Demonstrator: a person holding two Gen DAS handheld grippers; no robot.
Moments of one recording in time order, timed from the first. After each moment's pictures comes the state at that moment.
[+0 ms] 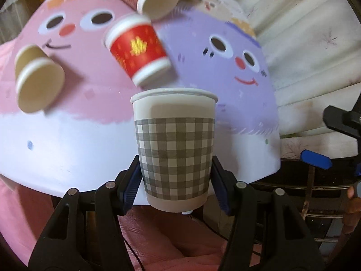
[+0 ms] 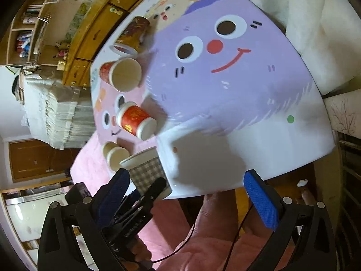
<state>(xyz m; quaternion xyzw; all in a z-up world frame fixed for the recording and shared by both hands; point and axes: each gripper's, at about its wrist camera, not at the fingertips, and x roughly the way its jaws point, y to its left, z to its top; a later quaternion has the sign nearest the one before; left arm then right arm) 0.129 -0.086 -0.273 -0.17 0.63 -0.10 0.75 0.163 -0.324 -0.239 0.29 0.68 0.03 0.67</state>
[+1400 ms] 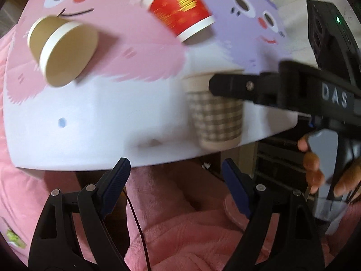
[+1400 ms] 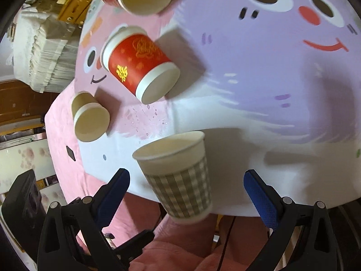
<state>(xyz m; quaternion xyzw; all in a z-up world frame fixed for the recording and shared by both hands) 0.129 -0.027 -0.286 -0.11 0.74 -0.12 0.65 0.202 -0.162 -0.347 0.15 0.76 0.10 0.63</state>
